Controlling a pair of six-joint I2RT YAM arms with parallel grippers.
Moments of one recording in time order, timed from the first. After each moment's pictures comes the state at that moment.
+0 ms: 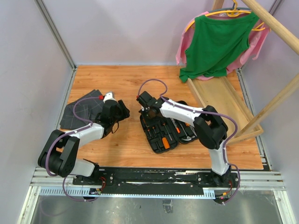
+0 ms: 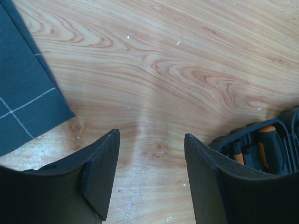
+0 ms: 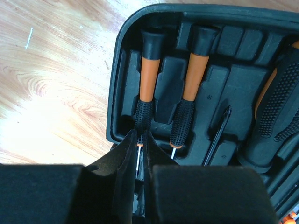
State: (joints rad) left arm -0.37 1.38 0.54 0.30 -0.20 -0.61; right arm 0.86 2.01 1.50 -0.65 -0.07 0.39
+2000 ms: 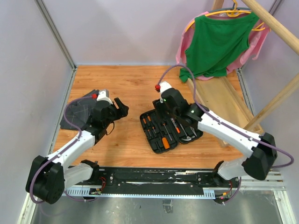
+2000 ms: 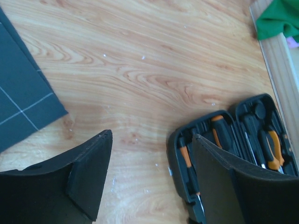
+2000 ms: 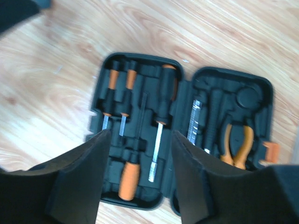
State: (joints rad) left arm -0.37 1.09 0.54 0.14 -0.17 -0.60; right arm 0.88 1.44 1.27 -0.53 0.22 0.20
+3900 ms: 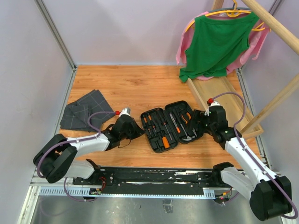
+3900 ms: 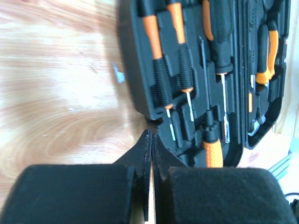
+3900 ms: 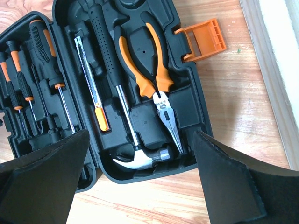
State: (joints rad) left arm -0.72 1.32 0.44 0.23 -0.07 -0.99; right arm 0.27 0.92 0.55 -0.34 -0.06 0.41
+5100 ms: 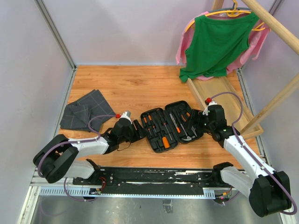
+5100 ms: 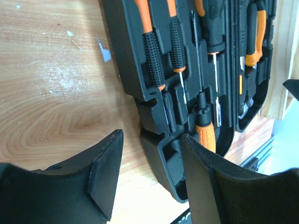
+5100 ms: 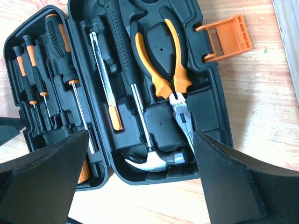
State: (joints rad) left arm -0.72 1.28 0.35 0.35 0.01 -1.02; right arm 0.27 0.97 0.55 -0.30 -0.14 0.43
